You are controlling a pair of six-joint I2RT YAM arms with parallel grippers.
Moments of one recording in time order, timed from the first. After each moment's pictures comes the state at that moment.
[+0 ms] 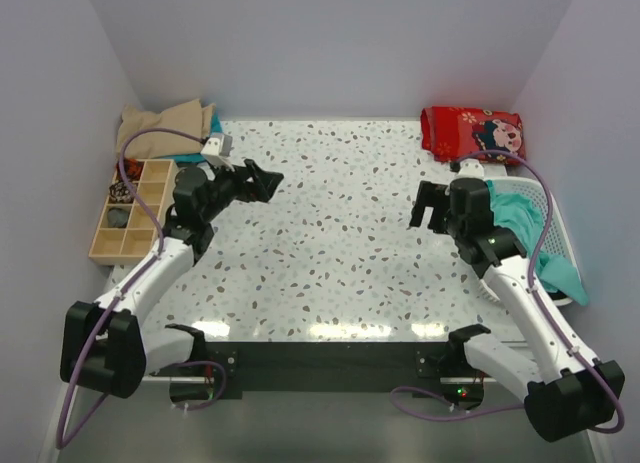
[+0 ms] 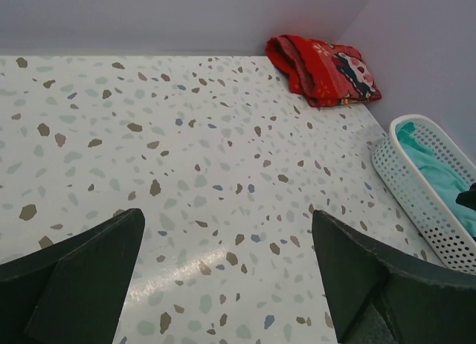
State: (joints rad) left arm -0.23 1.21 0.72 0.38 0.36 -0.40; right arm 0.28 0.97 0.87 -0.50 0.20 0.34
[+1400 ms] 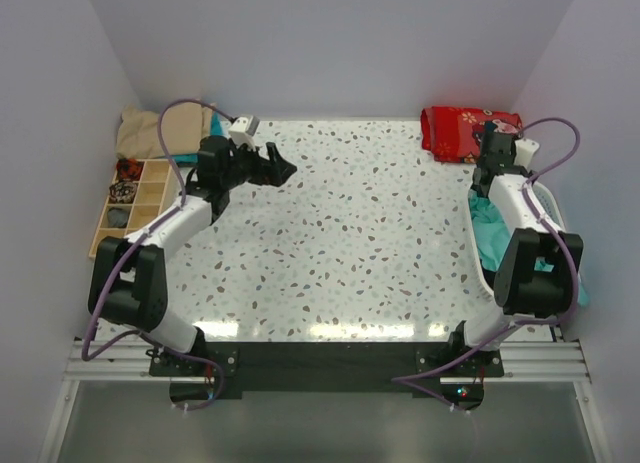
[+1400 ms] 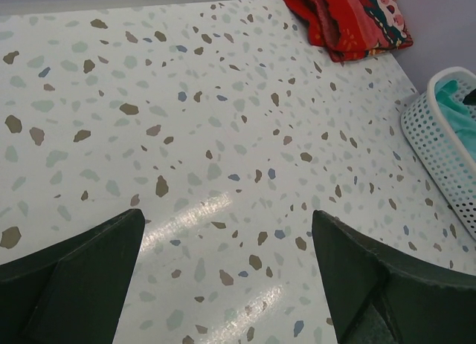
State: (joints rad) left arm -0.23 1.55 1.00 0.25 0.44 -0.30; right arm -0.12 1.63 1.24 -0.51 0.66 0.38
